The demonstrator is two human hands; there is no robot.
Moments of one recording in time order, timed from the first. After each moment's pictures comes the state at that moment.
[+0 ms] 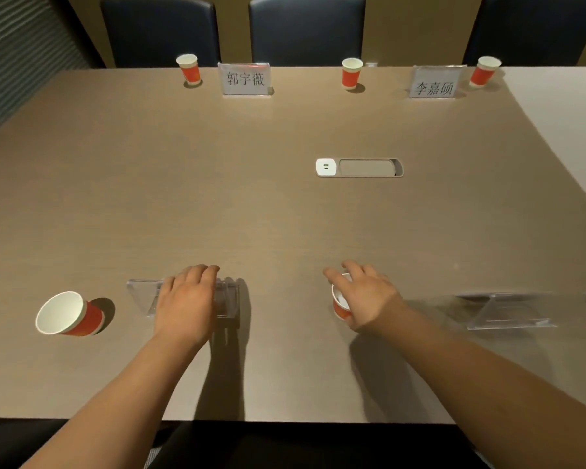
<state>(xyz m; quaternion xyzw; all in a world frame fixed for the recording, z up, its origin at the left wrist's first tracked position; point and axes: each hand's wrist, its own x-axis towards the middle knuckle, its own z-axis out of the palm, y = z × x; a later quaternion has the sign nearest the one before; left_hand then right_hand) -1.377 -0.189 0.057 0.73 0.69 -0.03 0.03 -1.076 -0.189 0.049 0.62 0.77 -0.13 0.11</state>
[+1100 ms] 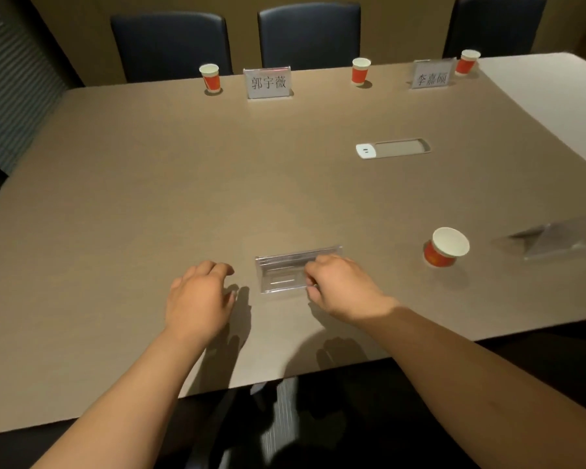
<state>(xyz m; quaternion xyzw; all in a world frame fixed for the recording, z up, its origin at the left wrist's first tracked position) -1.609 -0.209 0.097 0.77 0.63 0.03 0.10 -1.373 -0.240 0.109 0.63 0.76 -0.15 -0.03</state>
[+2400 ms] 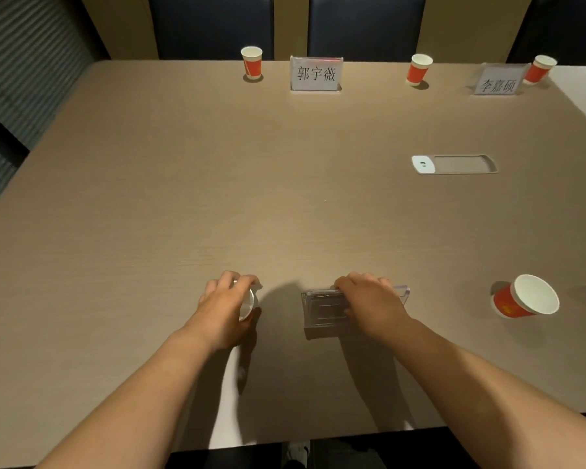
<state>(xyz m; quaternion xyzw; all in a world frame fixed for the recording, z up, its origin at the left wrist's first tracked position) -1.671 -0.117 0.024 0.76 0.59 0.00 0.27 -1.402 -0.146 0.037 0.66 0.73 -0.10 0.11</state>
